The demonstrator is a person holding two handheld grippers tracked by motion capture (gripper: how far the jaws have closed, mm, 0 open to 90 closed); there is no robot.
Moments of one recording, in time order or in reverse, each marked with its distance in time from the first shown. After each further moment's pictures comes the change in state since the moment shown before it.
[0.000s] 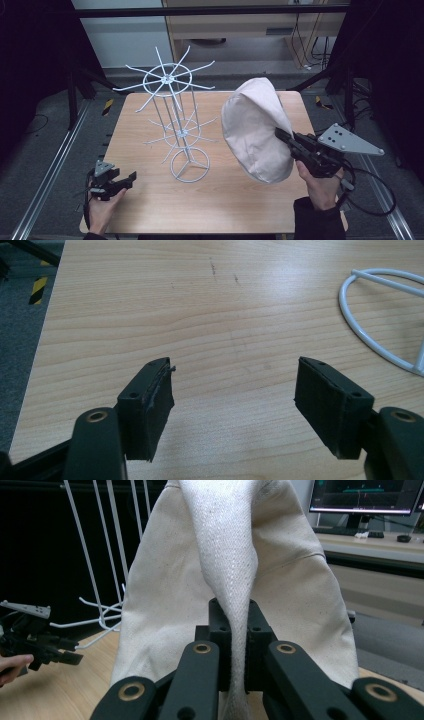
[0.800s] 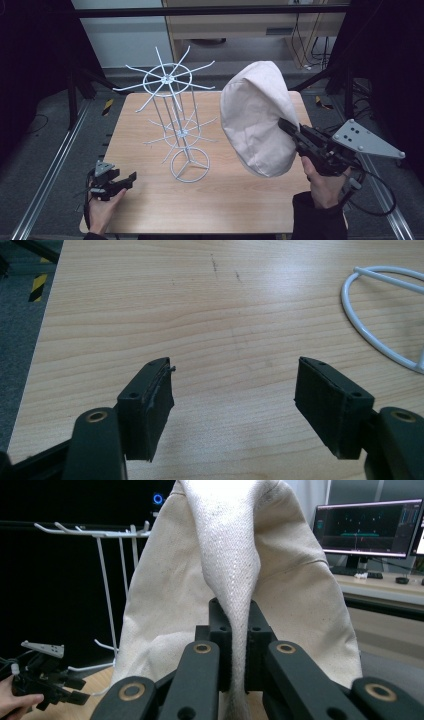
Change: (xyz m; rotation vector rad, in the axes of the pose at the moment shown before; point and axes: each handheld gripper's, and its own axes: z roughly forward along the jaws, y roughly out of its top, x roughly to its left) left arm 0.000 -0.001 0.001 0.003 0.000 -0.004; right arm 0.009 0.028 -0.011 -0.142 0.021 -0.021
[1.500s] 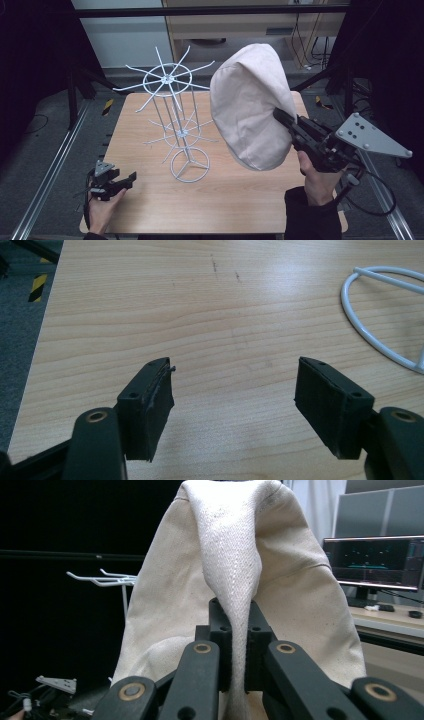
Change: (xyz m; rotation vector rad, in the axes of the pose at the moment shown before) left arm 0.000 0.000 0.000 0.002 0.000 0.000; right arm 0.016 0.025 0.008 -0.110 0.039 -0.013
